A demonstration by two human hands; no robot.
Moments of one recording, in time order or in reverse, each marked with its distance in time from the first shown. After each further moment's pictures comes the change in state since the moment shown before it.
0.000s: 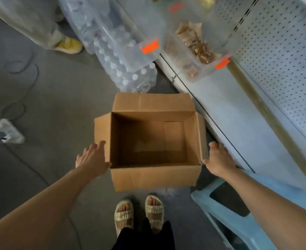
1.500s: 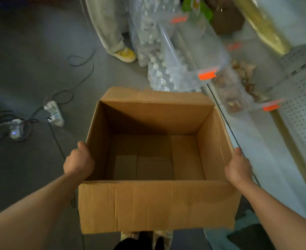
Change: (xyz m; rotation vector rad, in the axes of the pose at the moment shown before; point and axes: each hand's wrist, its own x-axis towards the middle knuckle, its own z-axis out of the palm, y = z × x) left_hand -0.023 -0.157 -0.004 -0.418 0.311 -0.474; right_hand -0.001 -0.126 -0.021 0.068 0.282 0.029
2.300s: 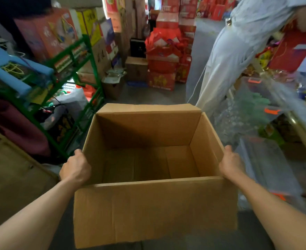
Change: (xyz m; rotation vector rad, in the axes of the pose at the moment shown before) left_hand -0.053 -0.278 -0.351 -0.248 0.383 -0.406; right_hand -0.188 -0.409 -0.214 -0.094 0.231 -0.664
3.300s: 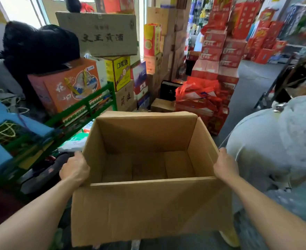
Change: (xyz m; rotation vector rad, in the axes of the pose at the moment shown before) left_hand 0.394 0.209 -0.087 -0.048 0.156 -0.235; right_hand 0.457 -0.287 -0.091 0.123 0.066 -0.318
